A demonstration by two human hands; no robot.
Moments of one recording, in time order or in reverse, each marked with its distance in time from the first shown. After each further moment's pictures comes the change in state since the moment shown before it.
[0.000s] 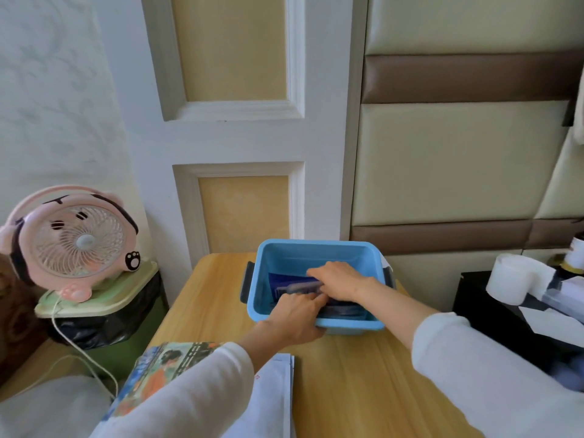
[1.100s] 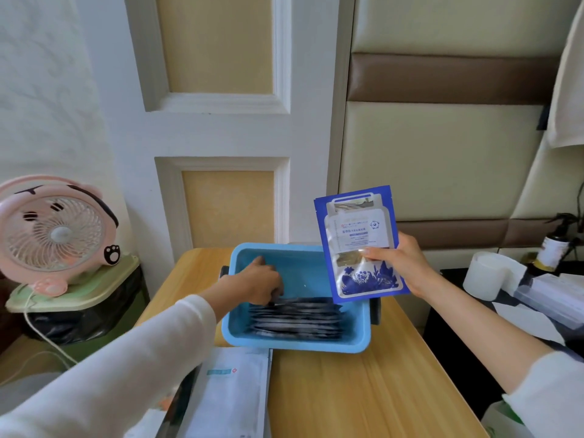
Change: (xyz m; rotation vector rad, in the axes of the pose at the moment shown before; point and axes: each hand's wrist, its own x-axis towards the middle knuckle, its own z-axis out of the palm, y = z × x) left_hand 0.023 -0.046 -0.036 0.181 -0.346 0.033; right_hand -0.101 0.075 -0.027 1.373 0.565 0.373
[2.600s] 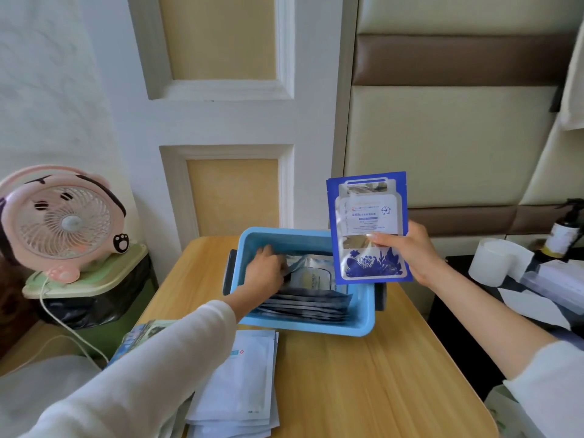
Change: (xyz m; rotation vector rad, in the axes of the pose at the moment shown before) left_hand 0.001 0.026 0.021 -0.487 0.359 -0.444; right_hand -0.003 0.008 -0.002 0.067 0.014 -0.040
